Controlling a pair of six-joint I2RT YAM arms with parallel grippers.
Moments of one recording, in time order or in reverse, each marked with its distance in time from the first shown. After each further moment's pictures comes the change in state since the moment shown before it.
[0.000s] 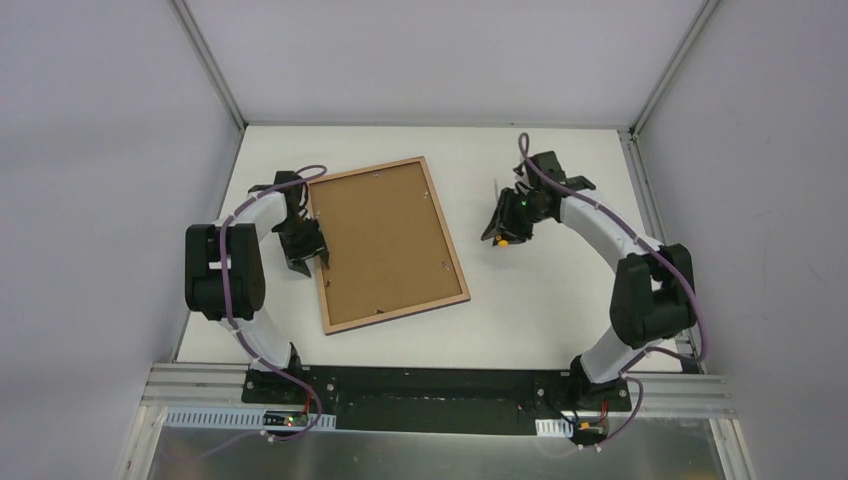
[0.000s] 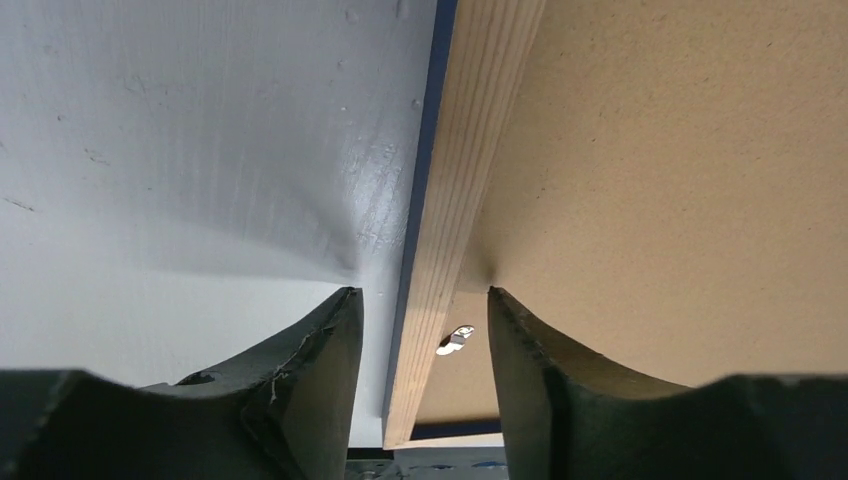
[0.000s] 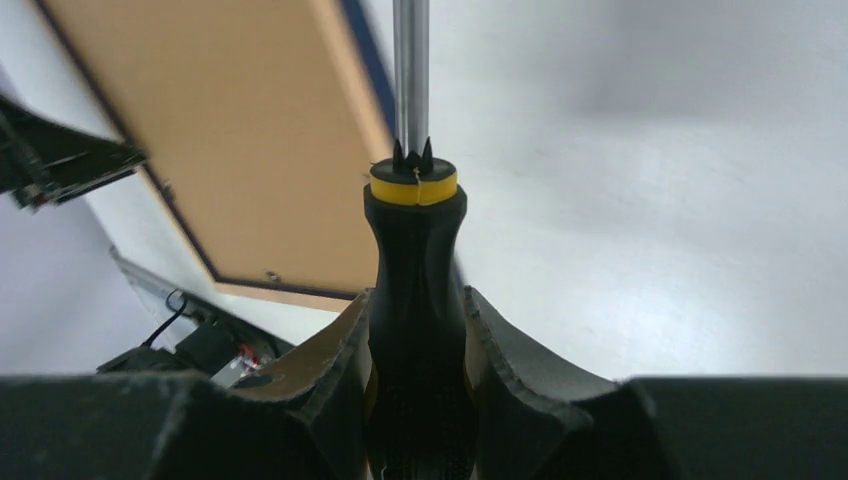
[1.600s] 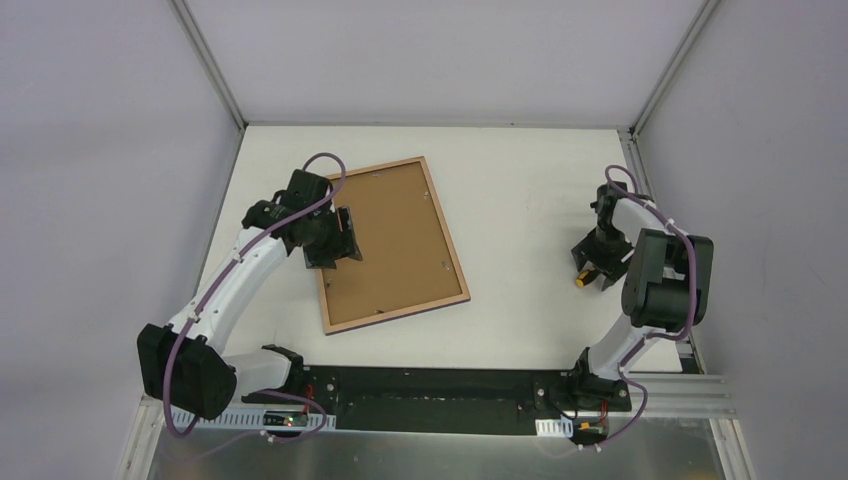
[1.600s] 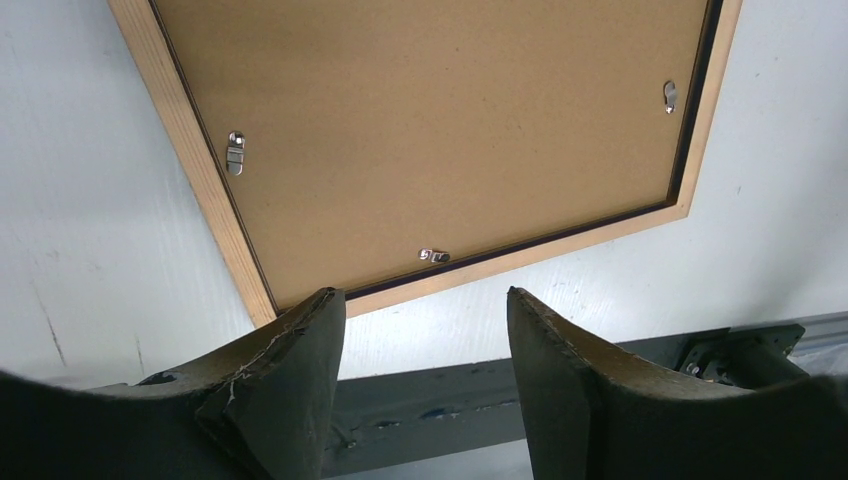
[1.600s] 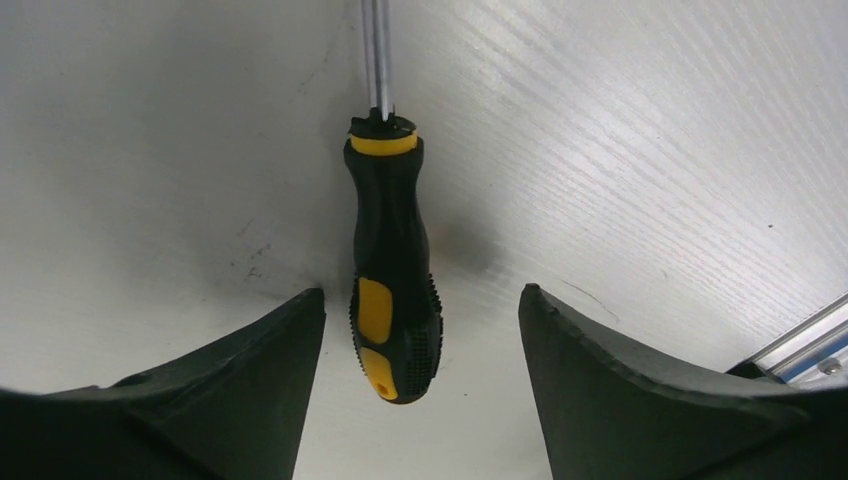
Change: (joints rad) left arm -0.340 -0.518 -0.010 -0.107 0.003 -0.190; right arm -0.489 0.052 -0.179 -0.201 0.726 0.180
